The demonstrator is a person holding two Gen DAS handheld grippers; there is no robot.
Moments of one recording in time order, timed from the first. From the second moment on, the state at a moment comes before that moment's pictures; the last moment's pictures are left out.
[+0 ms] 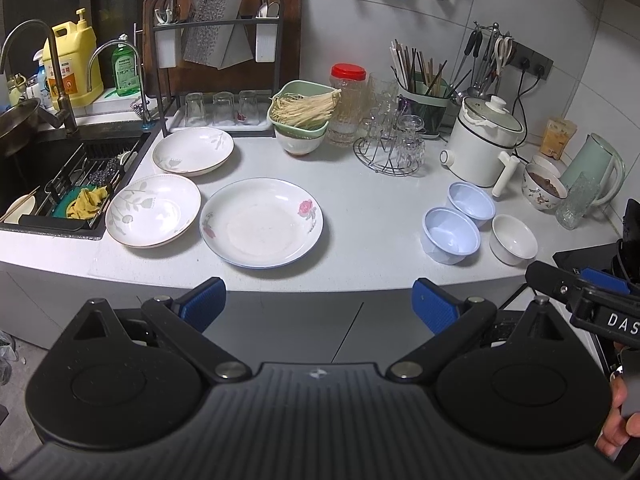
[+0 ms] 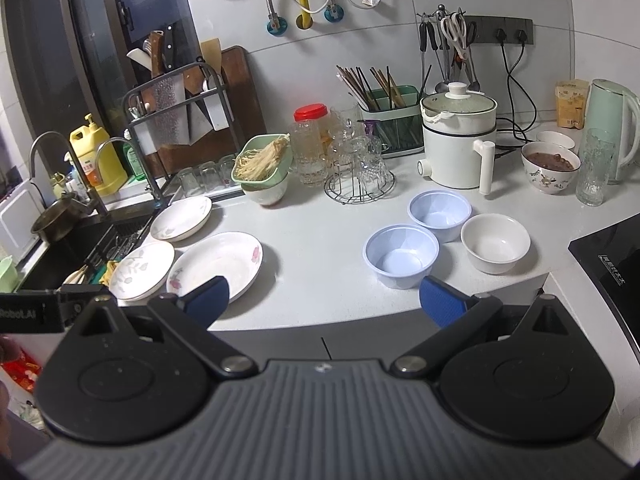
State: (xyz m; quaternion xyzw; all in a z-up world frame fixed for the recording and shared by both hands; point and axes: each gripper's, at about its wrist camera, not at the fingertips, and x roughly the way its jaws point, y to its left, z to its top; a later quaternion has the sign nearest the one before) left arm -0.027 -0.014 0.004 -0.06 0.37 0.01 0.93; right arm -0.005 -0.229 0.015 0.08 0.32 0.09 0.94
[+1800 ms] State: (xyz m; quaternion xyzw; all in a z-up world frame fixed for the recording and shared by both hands) left arm 0.133 0.194 -0.048 -0.12 0.40 0.02 0.91; right arm 0.117 -0.068 -0.006 0.07 0.36 0.11 0.92
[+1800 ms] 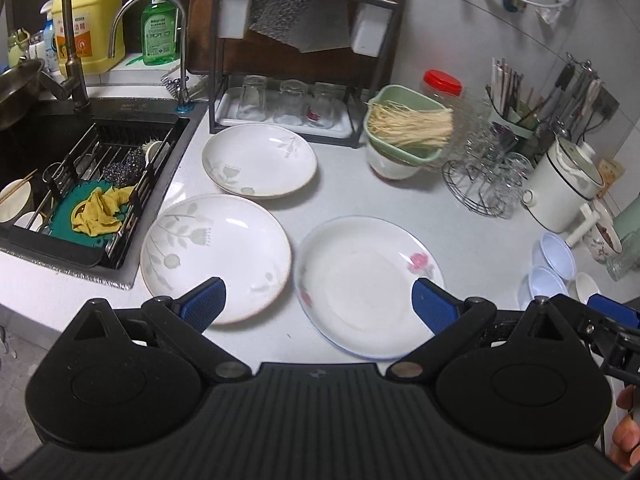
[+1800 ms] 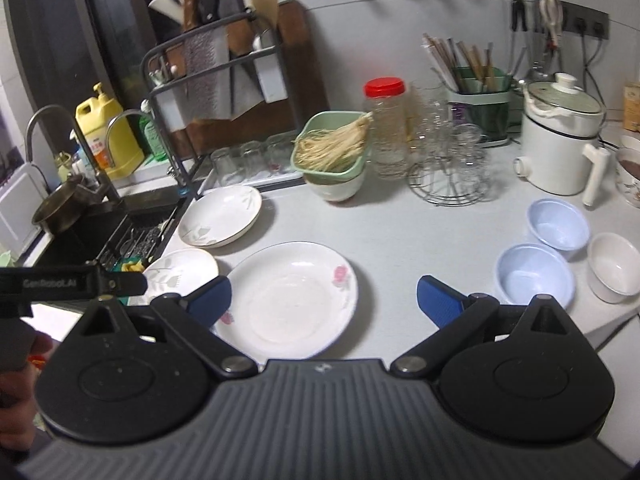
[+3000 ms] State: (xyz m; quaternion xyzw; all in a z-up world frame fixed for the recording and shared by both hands) left arm 0.258 0.410 -0.195 -0.13 0.47 -0.04 0.87; right arm 0.207 0.100 -0.135 0.25 0.55 0.13 0.79
